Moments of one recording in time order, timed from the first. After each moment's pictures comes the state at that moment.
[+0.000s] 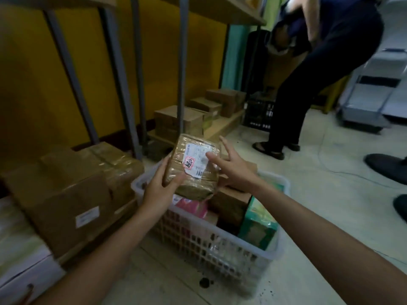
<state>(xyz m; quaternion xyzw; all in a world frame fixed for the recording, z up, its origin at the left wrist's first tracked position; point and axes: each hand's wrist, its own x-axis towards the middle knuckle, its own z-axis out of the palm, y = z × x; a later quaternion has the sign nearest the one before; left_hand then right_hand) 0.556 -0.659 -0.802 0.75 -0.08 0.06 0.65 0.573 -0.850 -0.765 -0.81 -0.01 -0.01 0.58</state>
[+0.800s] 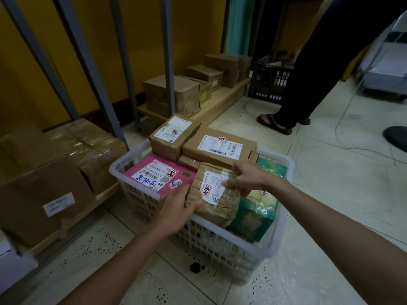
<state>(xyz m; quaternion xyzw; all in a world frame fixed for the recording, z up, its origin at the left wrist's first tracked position) 0.570 -0.720 -0.899 0.91 -0.15 -0.04 0.37 0.603 -0.949 -0.847 -0.91 -0.02 0.19 0.38</state>
